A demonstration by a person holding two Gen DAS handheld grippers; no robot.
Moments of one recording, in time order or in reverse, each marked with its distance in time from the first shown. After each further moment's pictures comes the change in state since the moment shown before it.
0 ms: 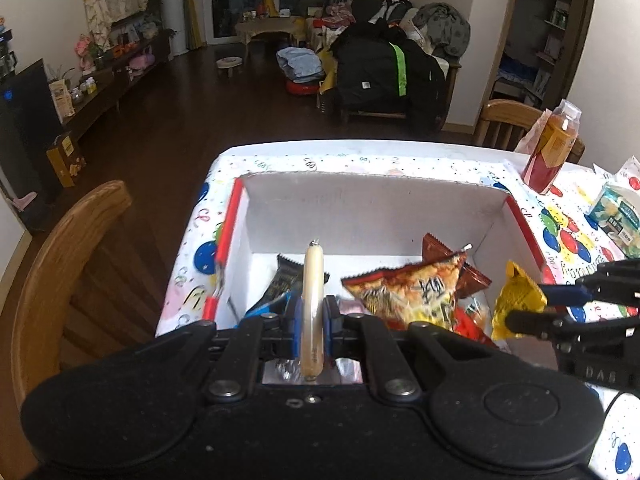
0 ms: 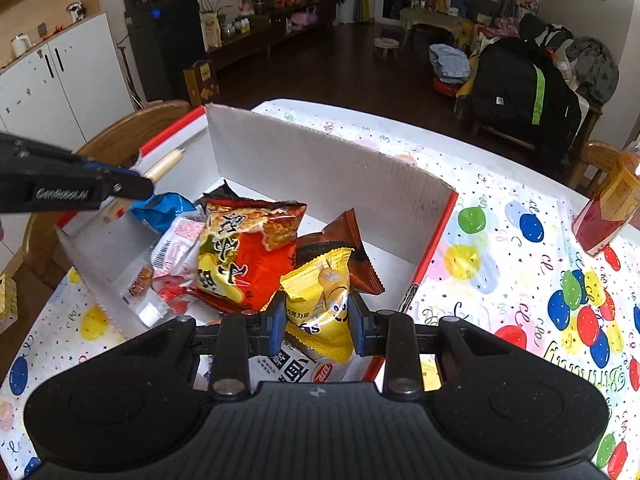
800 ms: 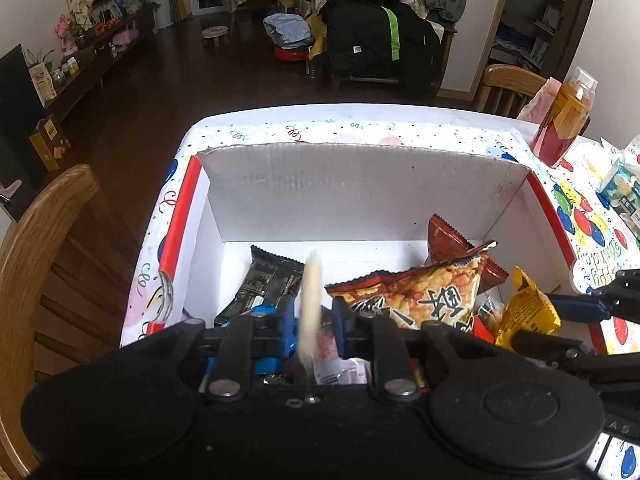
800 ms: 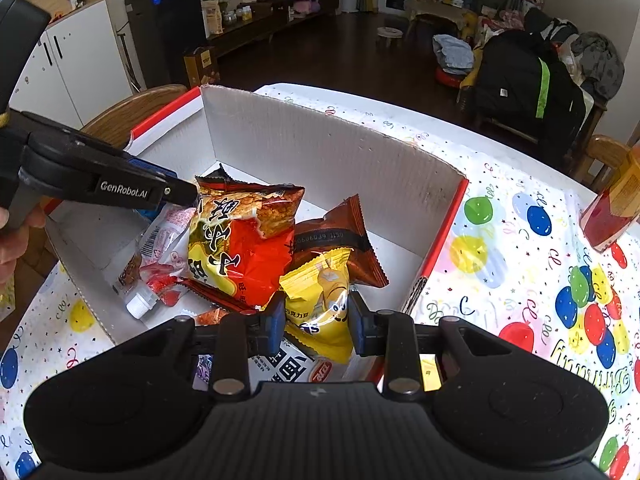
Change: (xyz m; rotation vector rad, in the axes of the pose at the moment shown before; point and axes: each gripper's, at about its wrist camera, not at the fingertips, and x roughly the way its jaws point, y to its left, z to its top) left arm 0.046 -0.010 0.009 0.019 0.107 -0.013; right arm 0.013 0.000 -0.001 -0.008 0.034 0.003
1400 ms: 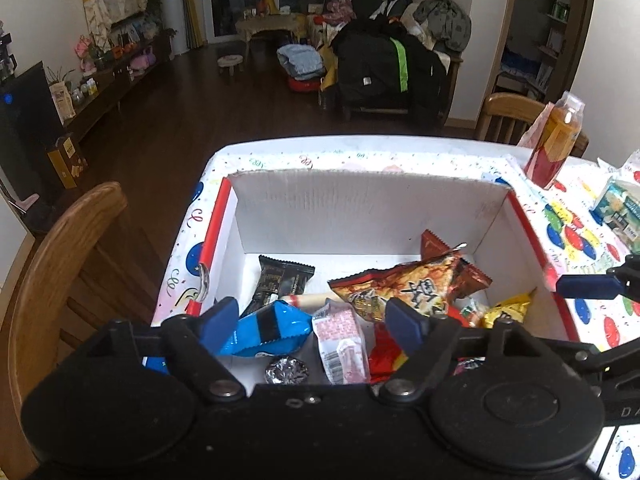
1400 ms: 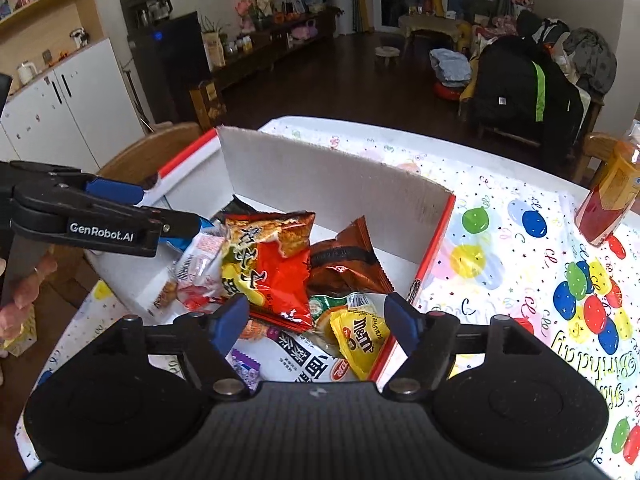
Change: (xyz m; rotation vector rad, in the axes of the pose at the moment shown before) left arm -0.047 -0.003 -0.014 -0.018 -0.104 0.031; right arm -0.042 -0.003 -0.004 0.066 -0.087 0.052
